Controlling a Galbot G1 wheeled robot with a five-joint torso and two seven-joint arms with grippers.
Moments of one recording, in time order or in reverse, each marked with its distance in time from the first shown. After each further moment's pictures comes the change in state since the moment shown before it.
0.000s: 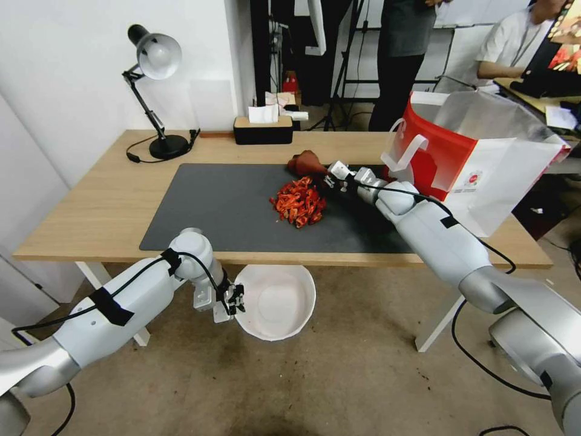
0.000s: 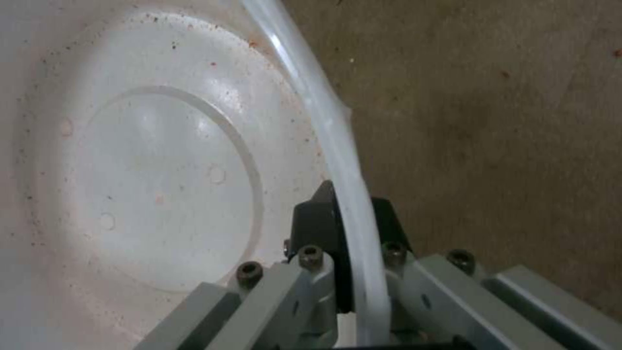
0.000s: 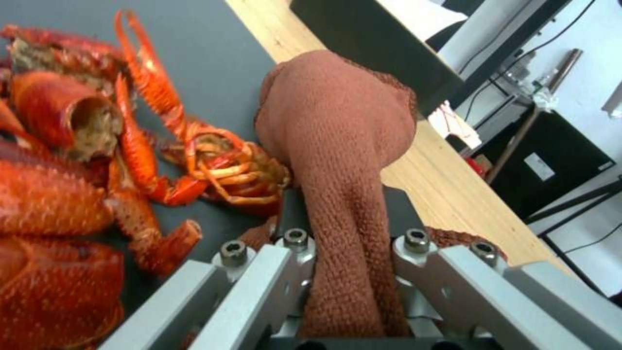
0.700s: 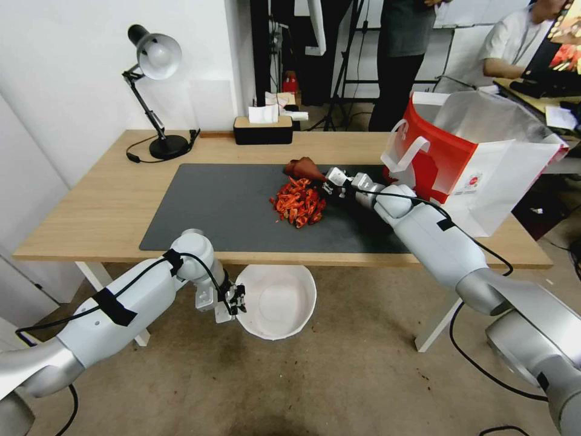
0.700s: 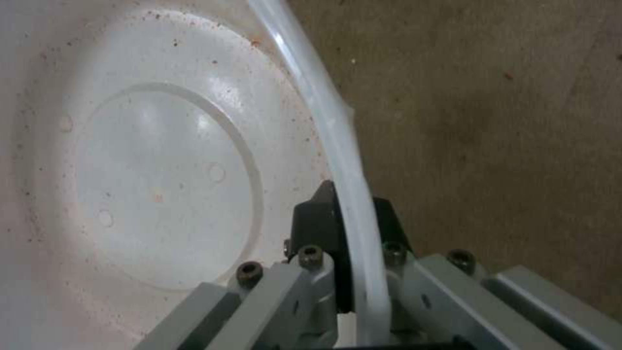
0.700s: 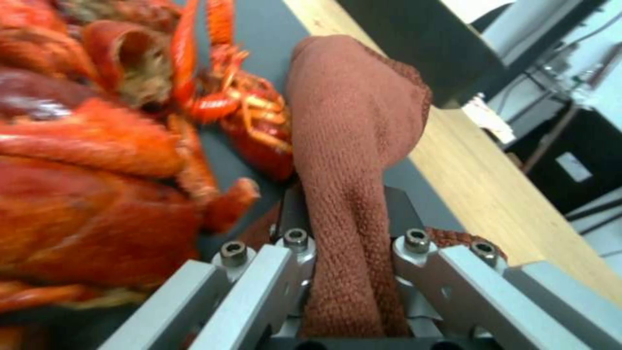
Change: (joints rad) left arm 0.006 -0.008 -0.004 0.017 0.008 0.001 -0.011; right arm -0.007 -0.004 0.006 -0.006 -0.019 -0.002 -0.091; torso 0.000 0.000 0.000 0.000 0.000
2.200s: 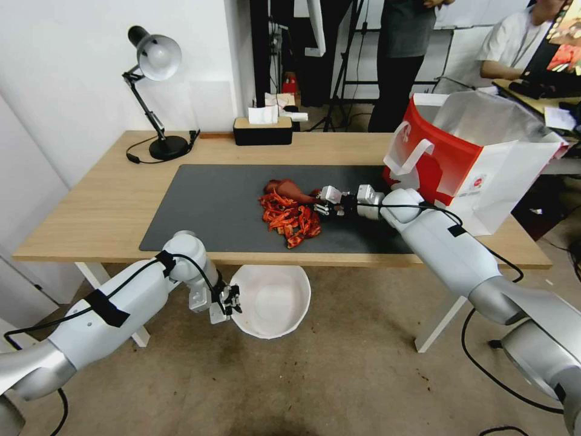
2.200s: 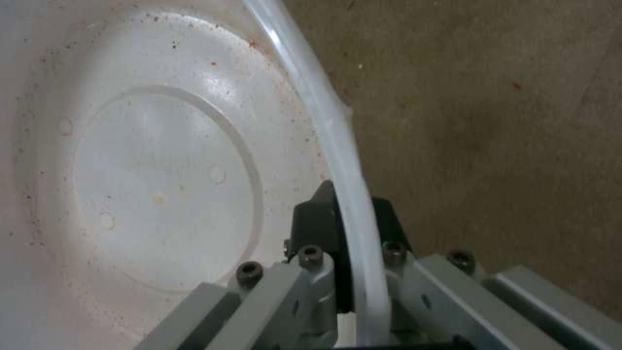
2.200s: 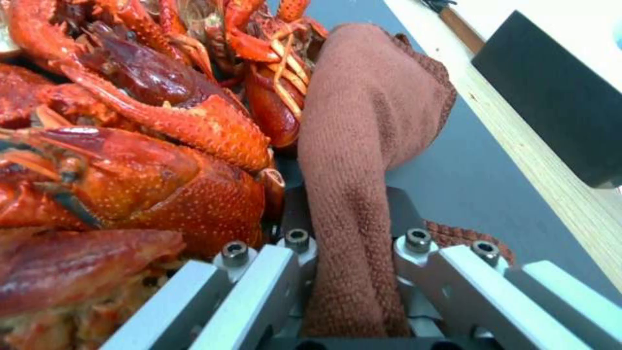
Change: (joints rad) left arm 0.001 -0.001 0.009 0.024 -0.008 0.000 -0.030; right arm -0.055 -0.061 -0.010 0.116 0.061 0.070 -0.263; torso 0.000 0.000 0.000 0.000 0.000
